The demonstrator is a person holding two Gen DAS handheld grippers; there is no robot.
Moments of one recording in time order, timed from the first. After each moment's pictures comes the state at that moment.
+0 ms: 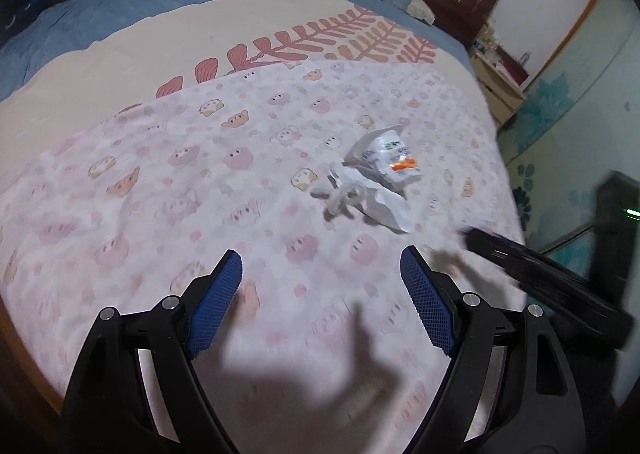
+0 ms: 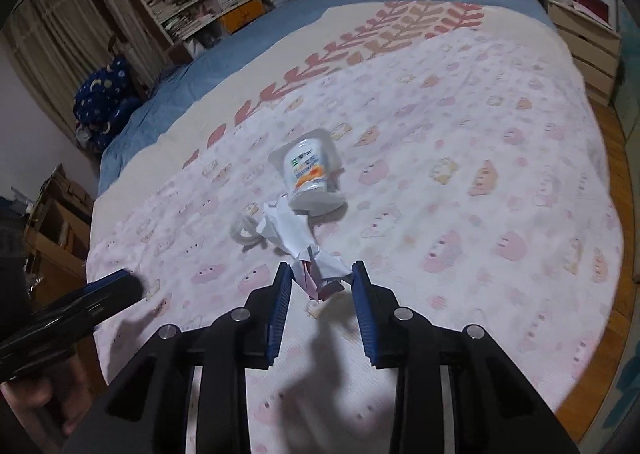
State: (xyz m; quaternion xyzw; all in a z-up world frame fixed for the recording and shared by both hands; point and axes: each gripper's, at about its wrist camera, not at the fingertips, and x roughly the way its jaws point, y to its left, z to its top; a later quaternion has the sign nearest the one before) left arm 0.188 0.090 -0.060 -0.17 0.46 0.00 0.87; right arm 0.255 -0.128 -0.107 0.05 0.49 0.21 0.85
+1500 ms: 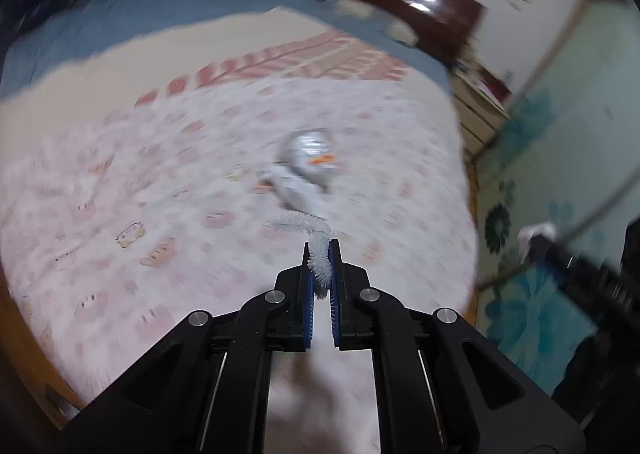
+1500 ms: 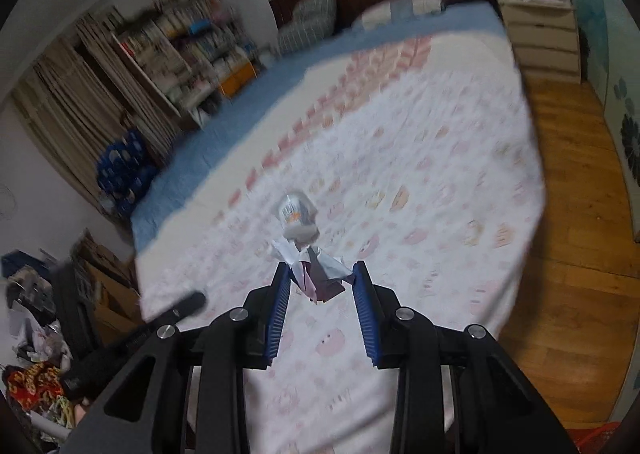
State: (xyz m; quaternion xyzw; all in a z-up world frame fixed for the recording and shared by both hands) left arm 0.128 -0.004 -0.007 -0.17 0.41 0.00 0.90; right arm 0.171 -0.263 -0.018 0.17 0.40 0.21 0.87
